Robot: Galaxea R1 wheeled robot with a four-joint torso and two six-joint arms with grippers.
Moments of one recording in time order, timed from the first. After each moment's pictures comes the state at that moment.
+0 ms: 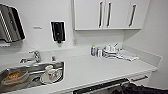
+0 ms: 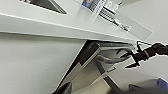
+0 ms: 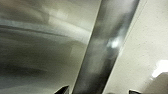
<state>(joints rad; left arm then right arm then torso) 1.18 1.51 -0.80 0.06 -0.47 0.07 -0.60 2.45 -1.63 -0.40 -0.73 1.72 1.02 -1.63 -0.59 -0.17</state>
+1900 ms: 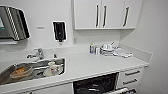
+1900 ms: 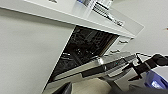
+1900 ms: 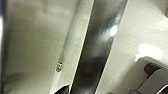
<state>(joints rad) 1.18 1.52 -0.80 0.06 -0.46 0.07 -0.74 2.40 -1.62 -0.40 -0.69 1.72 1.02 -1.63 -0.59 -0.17</state>
